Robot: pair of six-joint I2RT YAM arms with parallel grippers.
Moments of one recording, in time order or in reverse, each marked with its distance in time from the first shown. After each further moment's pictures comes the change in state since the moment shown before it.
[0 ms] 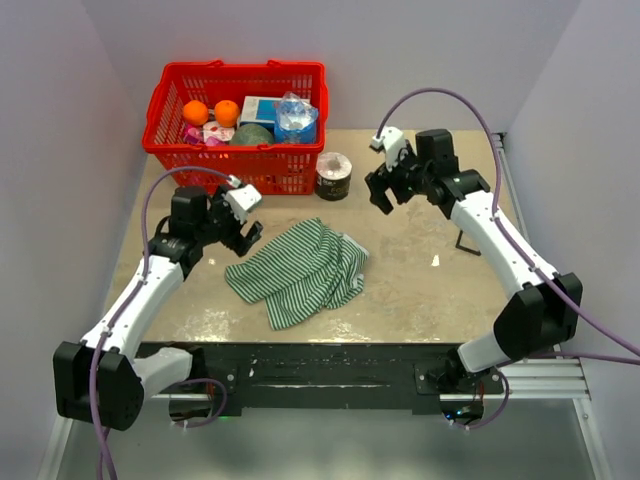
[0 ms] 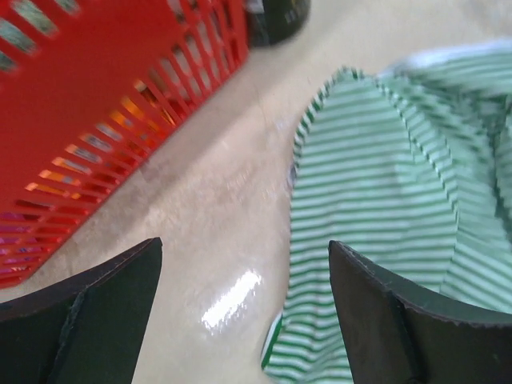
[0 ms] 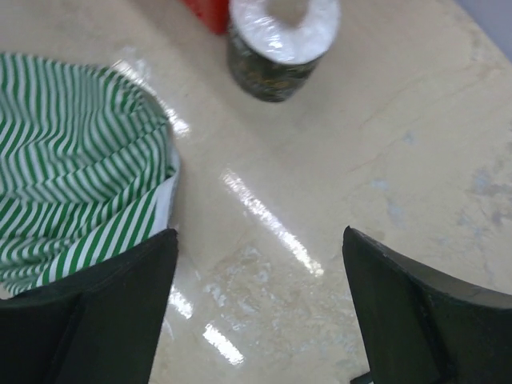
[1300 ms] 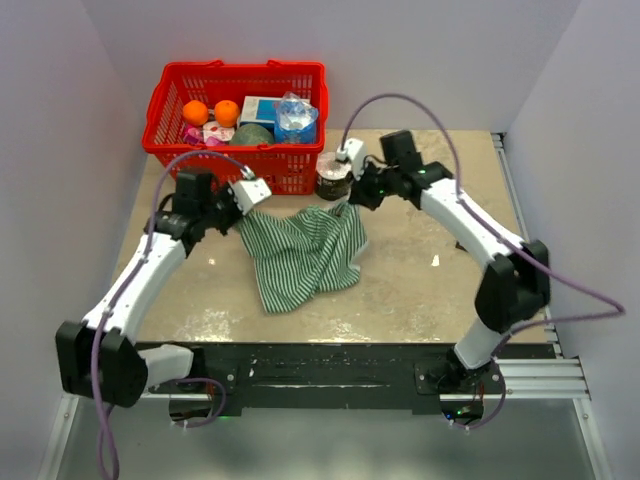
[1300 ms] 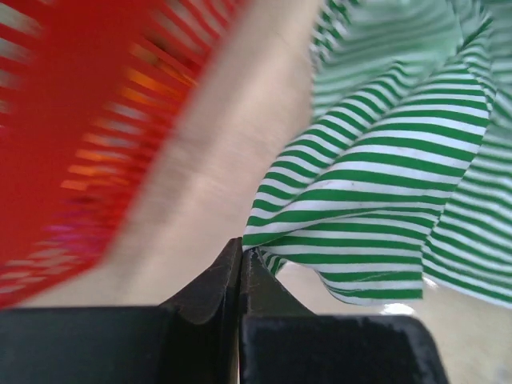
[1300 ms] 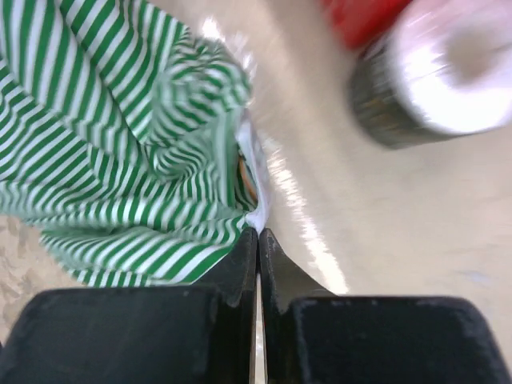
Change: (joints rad) left arm -0.019 0.158 0.144 -0.254 -0.105 0.322; right arm 0.116 0.261 0.077 -0.067 -0.203 -0.150
